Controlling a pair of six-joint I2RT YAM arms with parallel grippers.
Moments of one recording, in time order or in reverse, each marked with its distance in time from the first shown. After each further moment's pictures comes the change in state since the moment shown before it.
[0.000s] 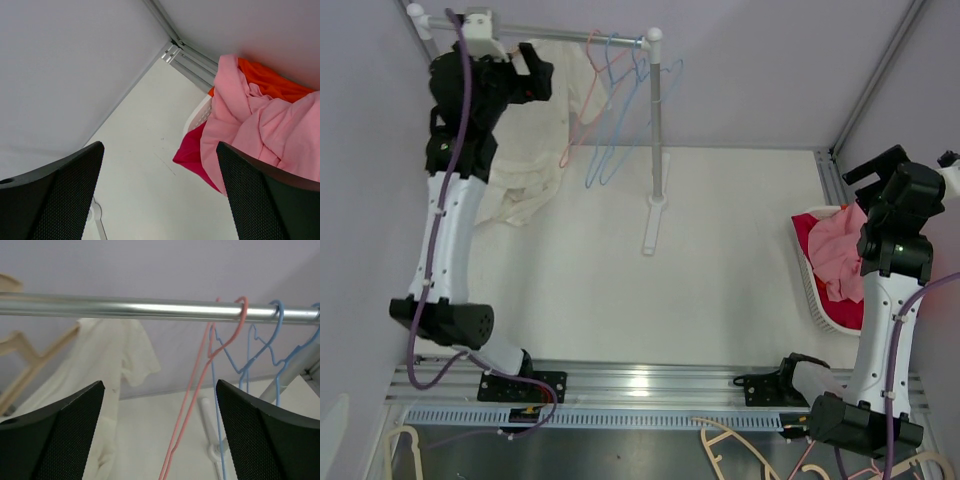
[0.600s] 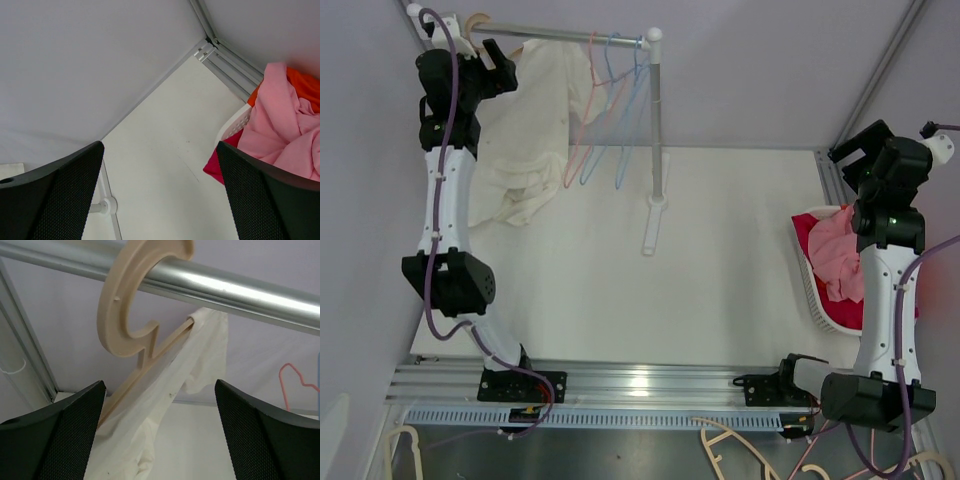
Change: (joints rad) left arm 0.263 0.131 -0.006 0.126 0.024 -0.087; right arm 0.092 0.132 0.095 0.072 -0.042 -0.012
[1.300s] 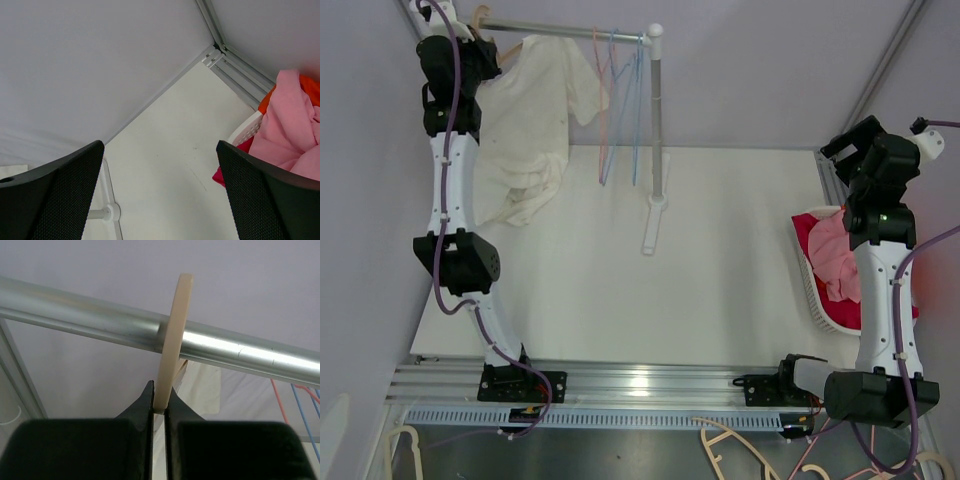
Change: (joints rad) left arm 0.013 0.235 0.265 0.048 0.010 -0.028; right arm 0.062 0.023 -0.019 0.087 0.057 0.001
